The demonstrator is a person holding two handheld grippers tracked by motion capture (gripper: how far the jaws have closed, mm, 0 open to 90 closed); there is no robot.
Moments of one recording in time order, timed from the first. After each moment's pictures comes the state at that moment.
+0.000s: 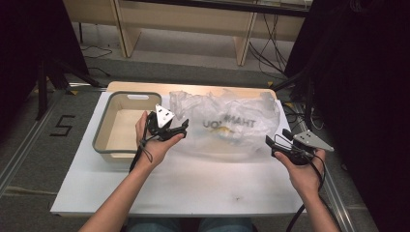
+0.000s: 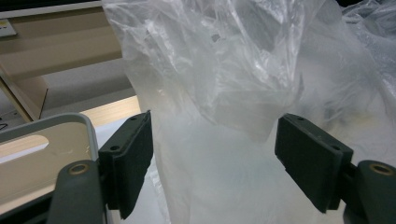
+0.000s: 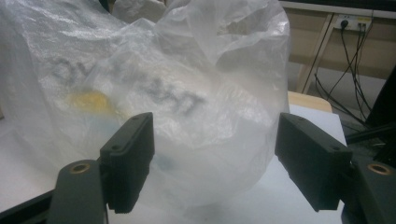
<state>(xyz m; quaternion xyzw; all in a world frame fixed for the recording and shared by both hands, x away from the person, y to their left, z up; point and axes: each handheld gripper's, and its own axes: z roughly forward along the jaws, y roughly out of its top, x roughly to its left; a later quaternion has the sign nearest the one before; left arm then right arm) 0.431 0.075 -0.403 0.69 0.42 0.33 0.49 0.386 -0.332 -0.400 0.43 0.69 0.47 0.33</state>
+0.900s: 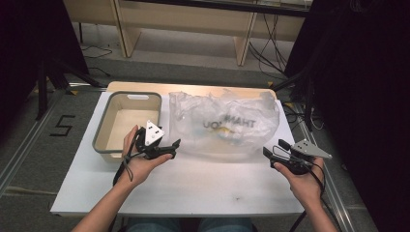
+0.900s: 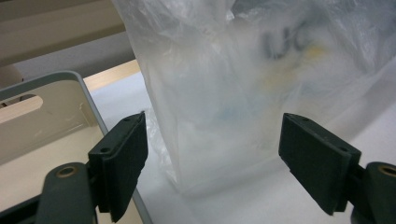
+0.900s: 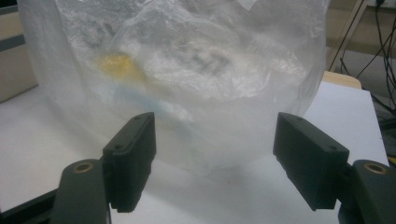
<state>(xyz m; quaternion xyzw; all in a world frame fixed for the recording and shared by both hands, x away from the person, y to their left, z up) 0.384 0.101 -0.414 0.74 0.39 0.29 0.46 0.369 -0.334 -0.416 0.42 0.72 0.47 0.29</state>
